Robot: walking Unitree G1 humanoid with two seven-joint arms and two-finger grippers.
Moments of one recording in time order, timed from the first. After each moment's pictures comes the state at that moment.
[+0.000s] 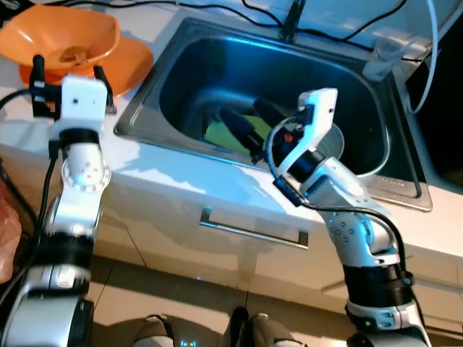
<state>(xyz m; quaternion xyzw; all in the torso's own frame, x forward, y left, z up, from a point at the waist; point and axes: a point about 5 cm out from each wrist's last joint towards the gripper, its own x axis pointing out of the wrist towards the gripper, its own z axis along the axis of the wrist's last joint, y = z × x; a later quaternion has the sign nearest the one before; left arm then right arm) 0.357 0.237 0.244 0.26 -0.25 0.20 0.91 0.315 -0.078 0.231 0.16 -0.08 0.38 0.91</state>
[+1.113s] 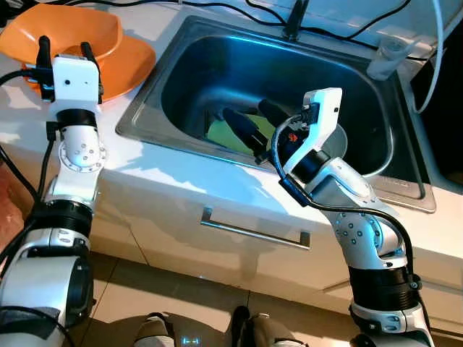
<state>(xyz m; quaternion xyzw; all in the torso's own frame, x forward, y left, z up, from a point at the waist) 0.374 0.247 0.255 0.23 -0.28 0.20 0.91 0.311 -0.082 0.234 0.16 -0.08 0.37 0.91</state>
